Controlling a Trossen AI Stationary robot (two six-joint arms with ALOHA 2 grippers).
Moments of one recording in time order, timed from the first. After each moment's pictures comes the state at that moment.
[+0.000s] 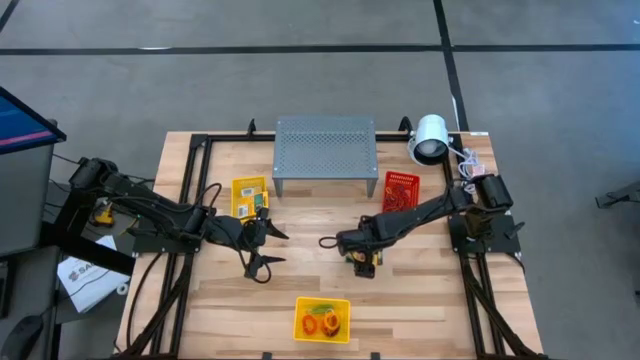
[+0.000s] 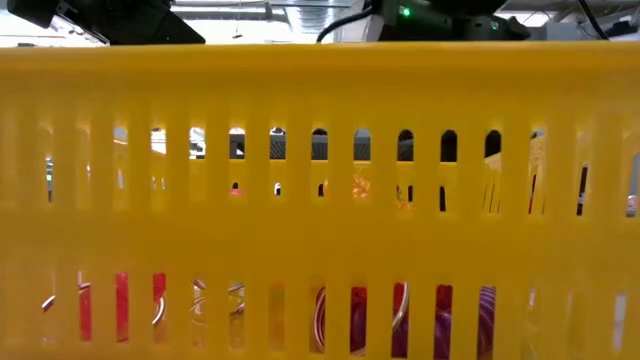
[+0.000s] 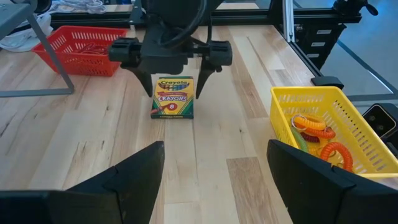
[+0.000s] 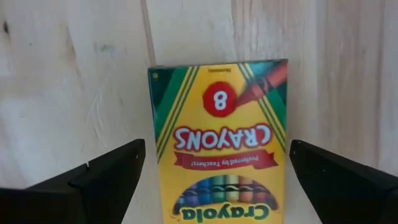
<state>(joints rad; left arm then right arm) -0.34 1.10 0.53 0.15 -0.23 -0.11 0.20 1.85 1.14 -0.68 0.05 0.33</state>
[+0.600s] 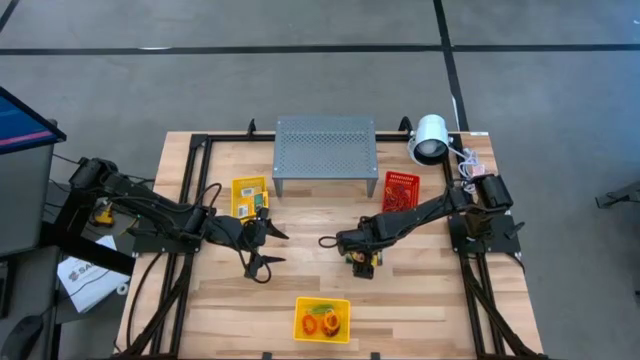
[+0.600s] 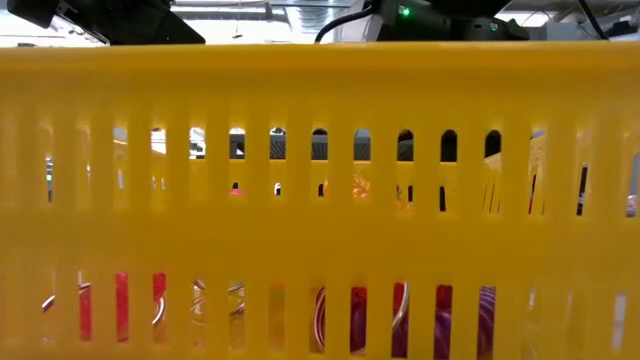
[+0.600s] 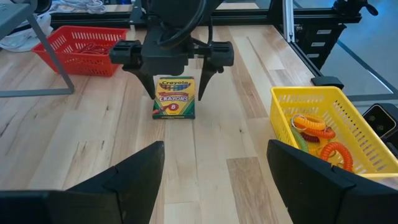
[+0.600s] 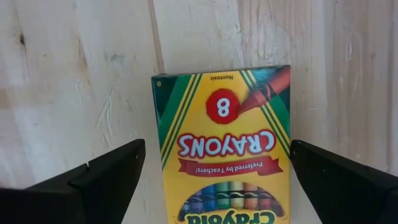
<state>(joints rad) -0.34 1.10 0.53 0.15 -0.23 -0.11 0.20 1.85 1.13 -0.65 0.03 0.34</state>
